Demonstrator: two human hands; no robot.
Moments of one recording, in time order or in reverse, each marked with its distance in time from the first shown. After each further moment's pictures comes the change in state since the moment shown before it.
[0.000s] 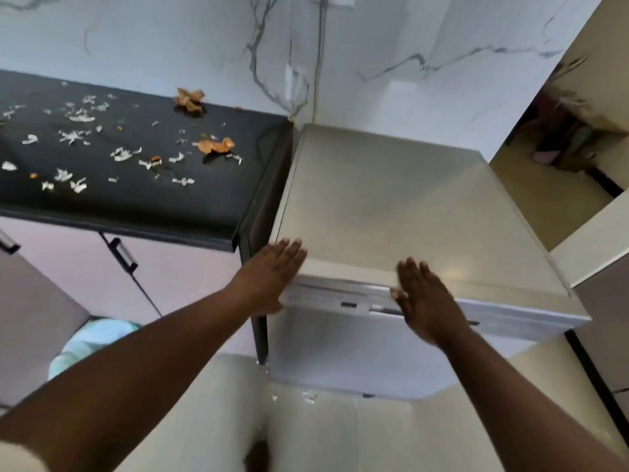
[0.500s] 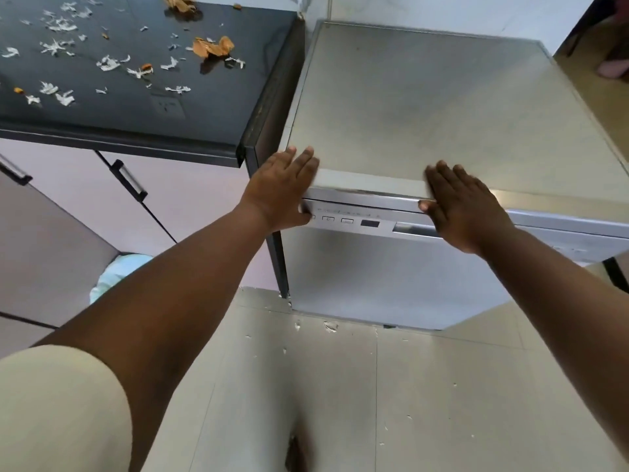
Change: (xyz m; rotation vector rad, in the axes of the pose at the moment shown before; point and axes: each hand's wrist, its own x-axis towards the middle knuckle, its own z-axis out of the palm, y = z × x) left_hand 0.005 0.014 0.025 0.028 0.232 -0.122; right_hand 0.004 0.006 0.008 -0.055 0.080 -0.069
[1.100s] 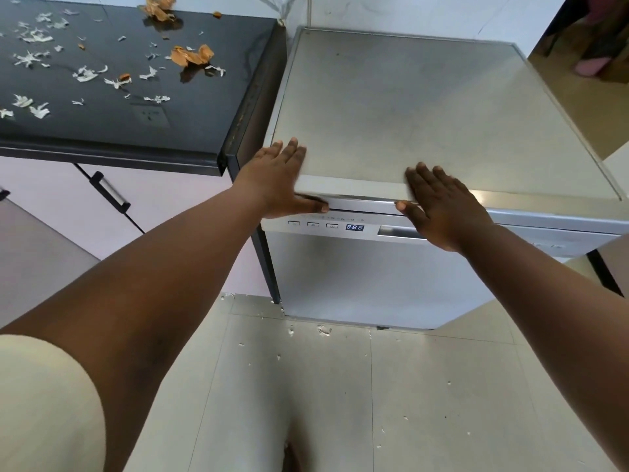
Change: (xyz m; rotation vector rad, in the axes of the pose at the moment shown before) left_hand 0.029 -0.002 -0.019 -0.151 -0.194 -0.088; right_hand 0.002 -0.001 -0.005 0.028 -0.099 0.039
